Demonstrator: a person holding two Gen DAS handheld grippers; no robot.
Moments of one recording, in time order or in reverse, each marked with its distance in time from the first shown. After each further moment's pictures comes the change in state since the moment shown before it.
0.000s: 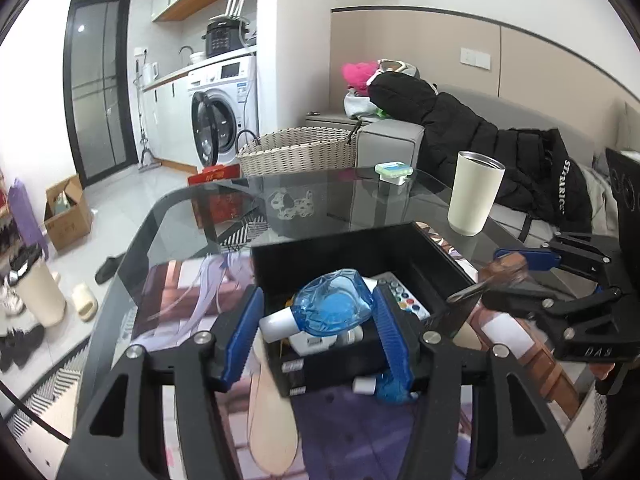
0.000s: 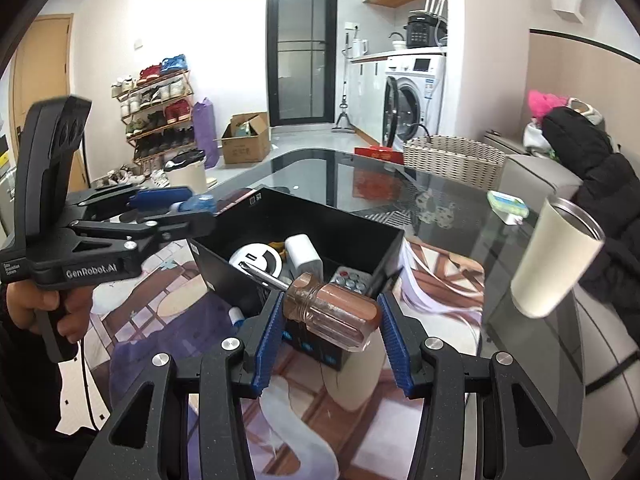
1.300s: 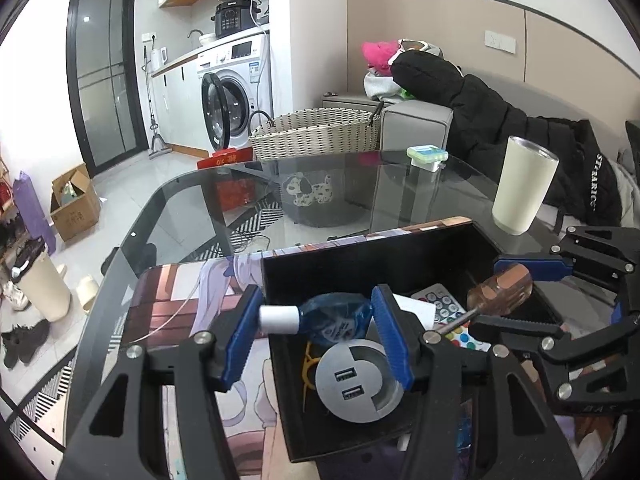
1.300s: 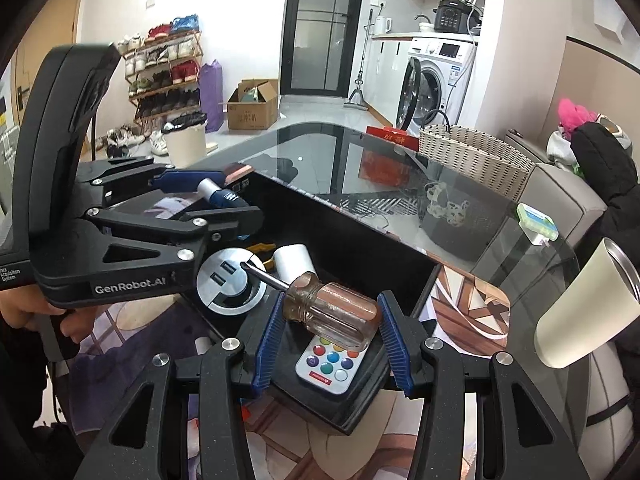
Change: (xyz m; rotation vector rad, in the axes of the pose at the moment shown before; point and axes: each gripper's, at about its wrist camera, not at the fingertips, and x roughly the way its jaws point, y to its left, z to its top) left arm 0.074 0.017 0.009 -0.018 0.072 0.059; right arm 0.076 0.012 0.031 -0.110 0.108 -0.015
